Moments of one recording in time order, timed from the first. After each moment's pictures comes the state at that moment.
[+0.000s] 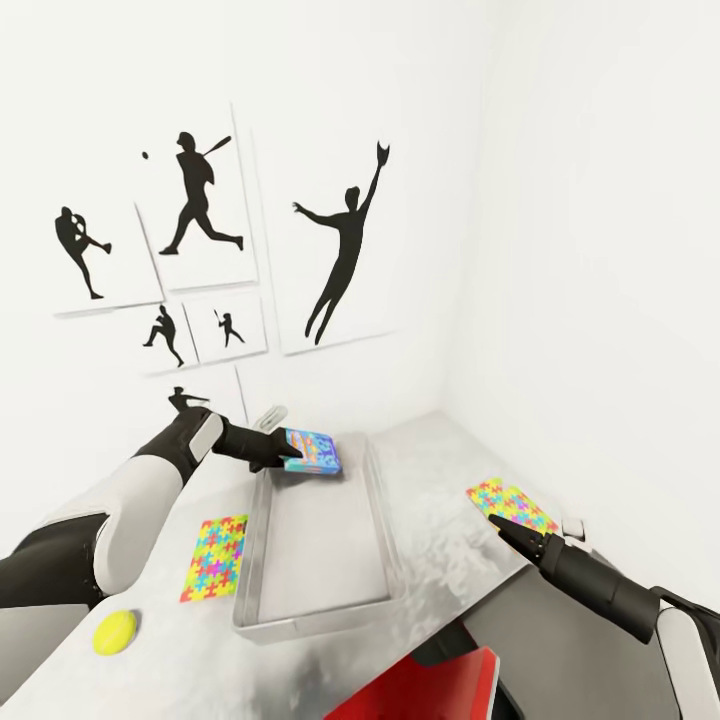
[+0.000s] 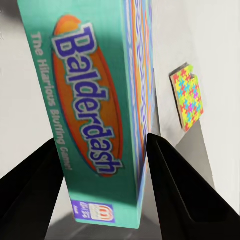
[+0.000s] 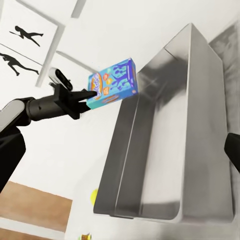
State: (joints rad) left arm -1.20 0.05 0.18 -0.28 0.14 1.04 -0.53; right arm -0.18 -0.08 -0.44 -1.59 -0.54 1.04 0.86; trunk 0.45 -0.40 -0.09
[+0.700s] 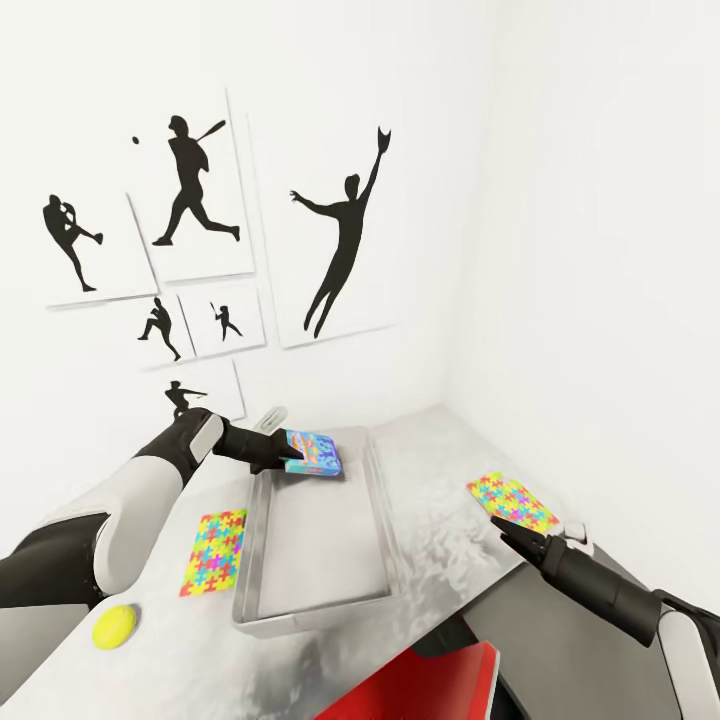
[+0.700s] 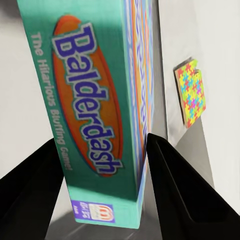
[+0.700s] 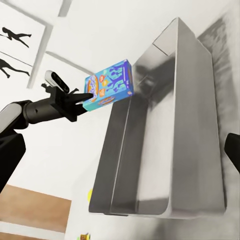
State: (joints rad) left arm -1.20 0.05 0.18 -0.27 0.14 1.04 -0.54; right arm -0.18 -0.07 -0.46 -1.57 -0.53 1.04 0.86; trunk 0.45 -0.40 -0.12
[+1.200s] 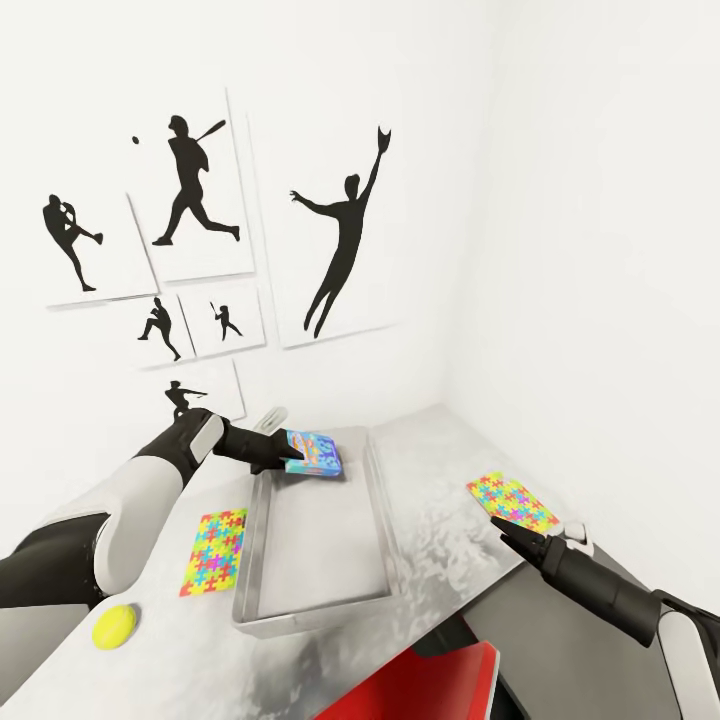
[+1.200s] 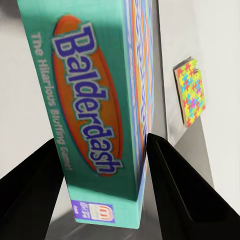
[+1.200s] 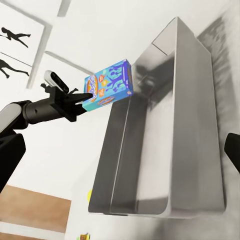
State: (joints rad) left arm -1.20 0.05 0.18 -0.27 0.14 1.04 -0.54; right arm -0.18 -0.07 -0.46 -1.57 -0.53 1.04 0.86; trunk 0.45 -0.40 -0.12
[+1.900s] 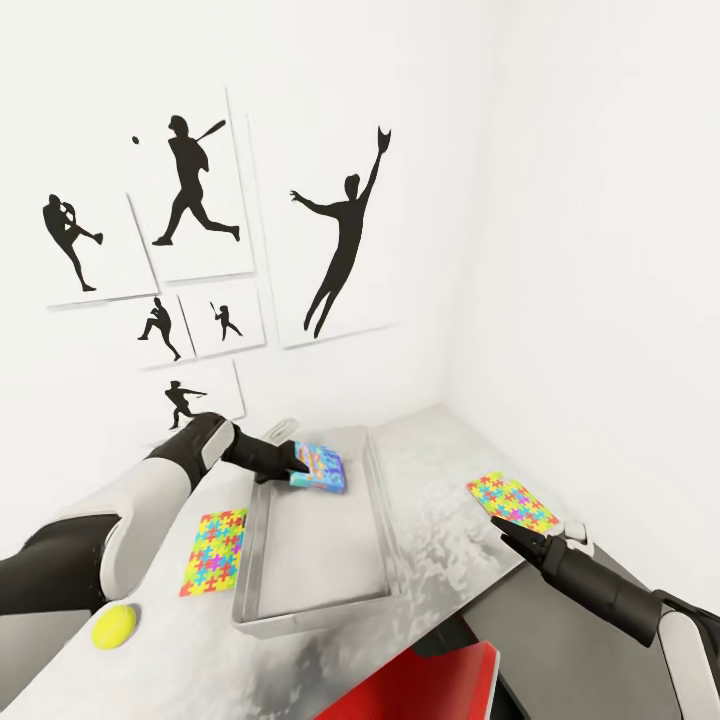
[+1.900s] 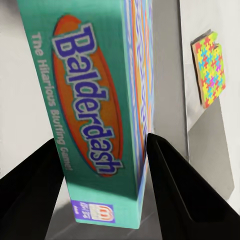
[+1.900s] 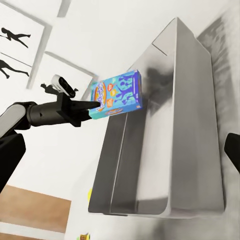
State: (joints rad) left arm -1.20 0.03 0.08 -0.24 0.14 1.04 -0.54; right arm -0.18 -0.08 -0.46 -1.57 -0.53 1.04 0.86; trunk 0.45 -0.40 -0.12
